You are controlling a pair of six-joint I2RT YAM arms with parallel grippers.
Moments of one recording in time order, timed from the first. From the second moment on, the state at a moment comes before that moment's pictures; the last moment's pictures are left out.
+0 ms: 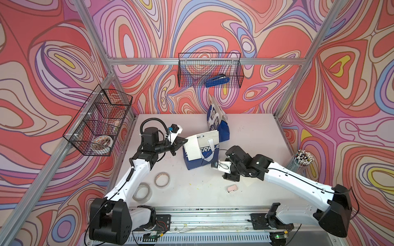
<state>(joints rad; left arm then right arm) -0.14 1.23 0.87 -0.06 0.85 0.26 0.82 1.23 1.07 -0.74 0.03 -0.40</state>
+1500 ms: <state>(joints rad) -0.16 1.20 0.85 -0.07 0.87 0.30 0.71 1.35 0.66 -0.72 -0.07 1.90</state>
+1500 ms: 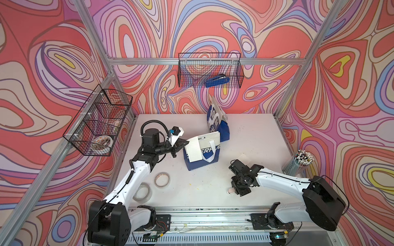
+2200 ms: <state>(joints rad) -0.16 1.18 0.82 -0.01 0.87 0.18 0.76 1.30 1.08 0.16 0.09 0.81</state>
